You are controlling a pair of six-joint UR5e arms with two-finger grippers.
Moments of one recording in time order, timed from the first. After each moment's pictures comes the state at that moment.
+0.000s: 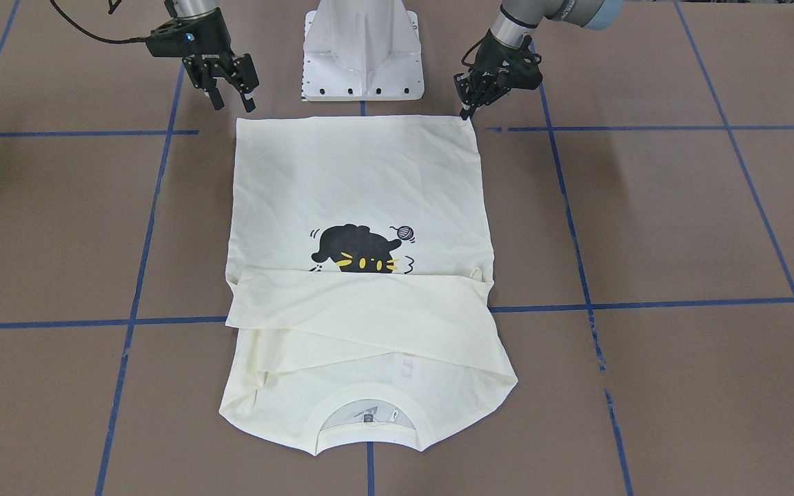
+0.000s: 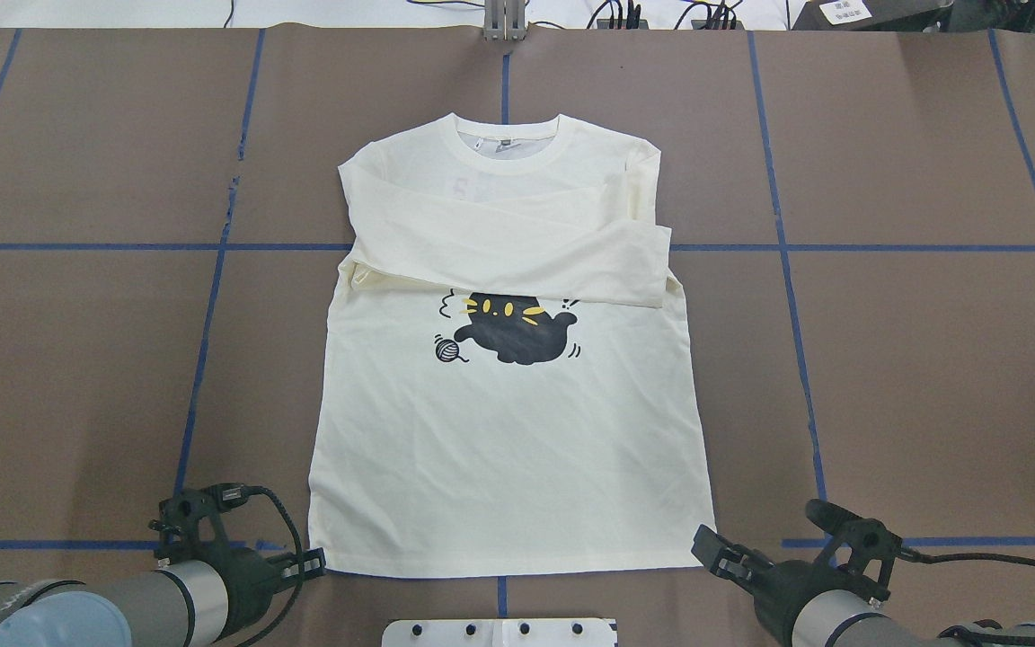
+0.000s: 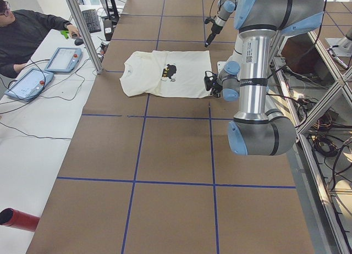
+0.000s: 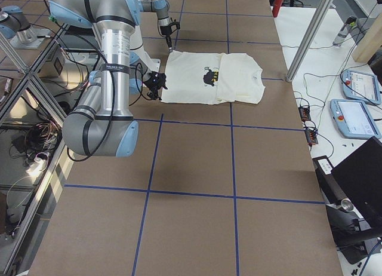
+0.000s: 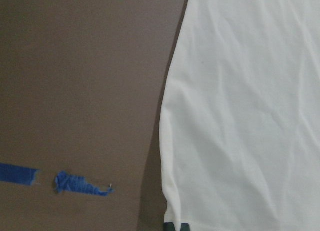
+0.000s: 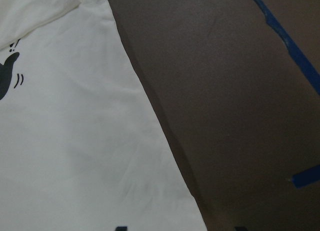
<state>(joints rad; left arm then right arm) -0.02 -1.57 -2.03 -2.22 -1.35 -1.77 -0.12 -1.71 2.19 -1.17 1.06 2.07</state>
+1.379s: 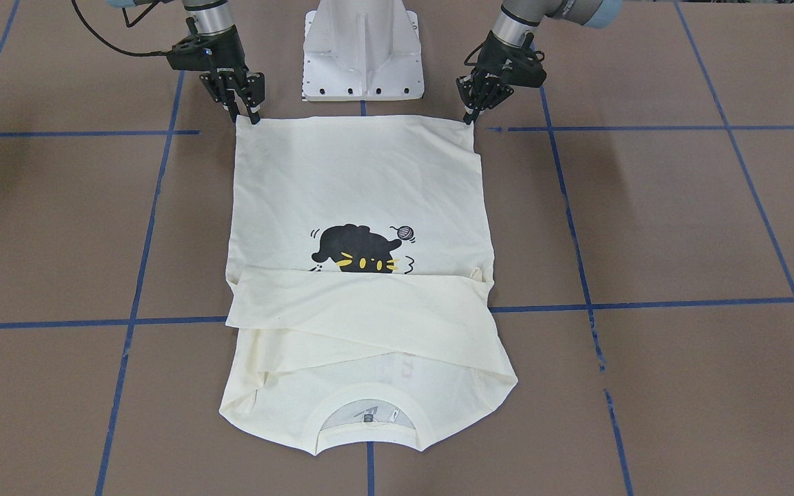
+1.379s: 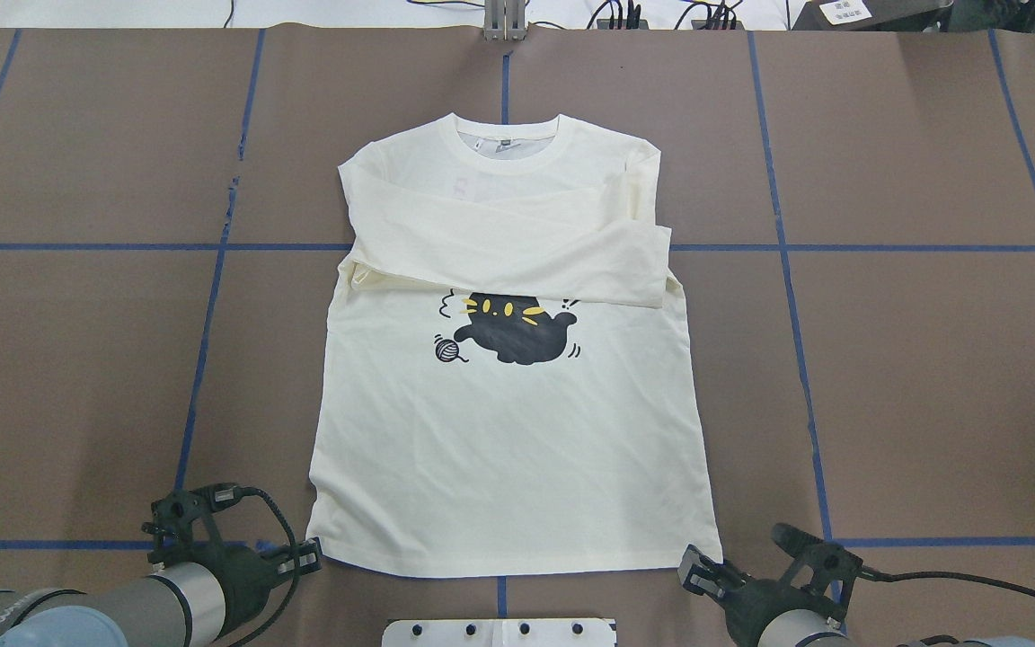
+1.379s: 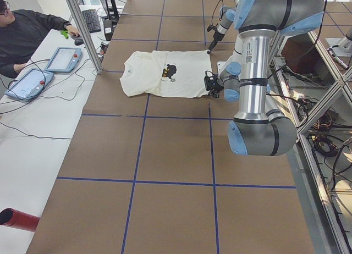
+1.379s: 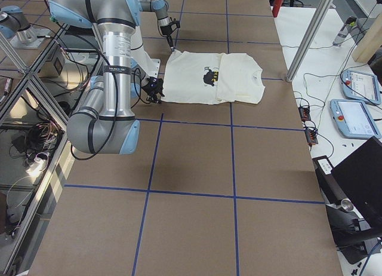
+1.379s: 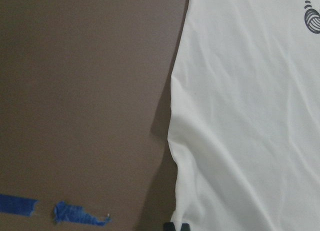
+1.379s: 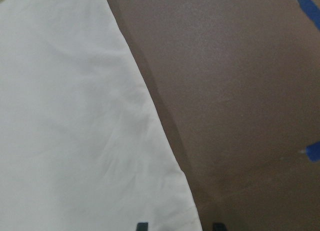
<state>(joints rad) -0.01 -1.56 -2.03 -2.22 -1.28 -1.77 -0.14 -1.63 2.09 -1.16 1.04 2.07</state>
